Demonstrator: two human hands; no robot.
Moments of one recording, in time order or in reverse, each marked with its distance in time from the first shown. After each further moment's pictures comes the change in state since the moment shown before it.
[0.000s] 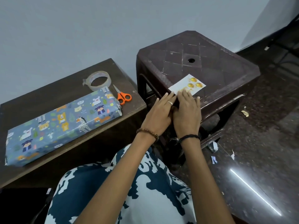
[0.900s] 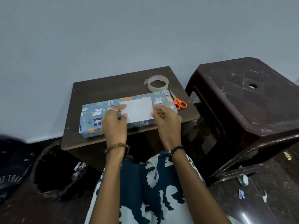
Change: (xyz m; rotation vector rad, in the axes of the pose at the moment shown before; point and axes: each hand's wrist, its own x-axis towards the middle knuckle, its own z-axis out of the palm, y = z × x) left_hand -0.154 -0.112 -0.129 -0.236 0.843 -0.809; right_hand -0.058 -0.176 0.044 0.793 -0.290 -0.118
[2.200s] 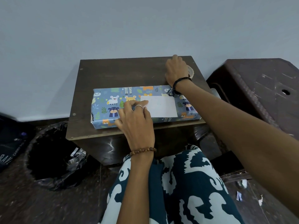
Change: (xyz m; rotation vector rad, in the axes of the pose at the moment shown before) left_hand -0.001 -0.017 0.013 0.308 0.064 -0.025; right_hand 0.176 0.007 0.087 -1.271 -0.248 -0.347
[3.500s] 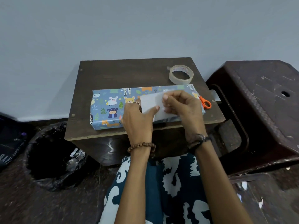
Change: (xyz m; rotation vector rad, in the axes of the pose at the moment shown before) left_hand 0.011 0.011 -0.008 -0.446 -0.170 -0.142; right_hand -0.159 -0.009 -0.048 1.727 -0.022 0.278
